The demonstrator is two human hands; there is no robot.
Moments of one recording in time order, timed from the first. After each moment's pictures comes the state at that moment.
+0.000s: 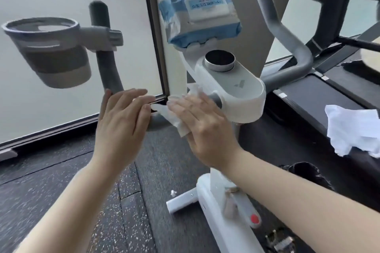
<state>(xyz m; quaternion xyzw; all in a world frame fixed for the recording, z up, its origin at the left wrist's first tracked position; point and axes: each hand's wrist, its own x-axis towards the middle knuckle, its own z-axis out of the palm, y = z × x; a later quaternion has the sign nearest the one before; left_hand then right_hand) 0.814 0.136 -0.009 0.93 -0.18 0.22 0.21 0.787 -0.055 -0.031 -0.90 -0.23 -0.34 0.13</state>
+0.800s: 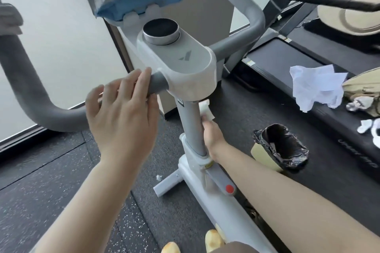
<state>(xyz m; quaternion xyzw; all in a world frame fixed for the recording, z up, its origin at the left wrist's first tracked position) 0.795 0.034 -0.023 0.94 -0.17 0.29 0.08 0.783 -0.132 -0.146 -0.66 0.32 0.01 0.68</state>
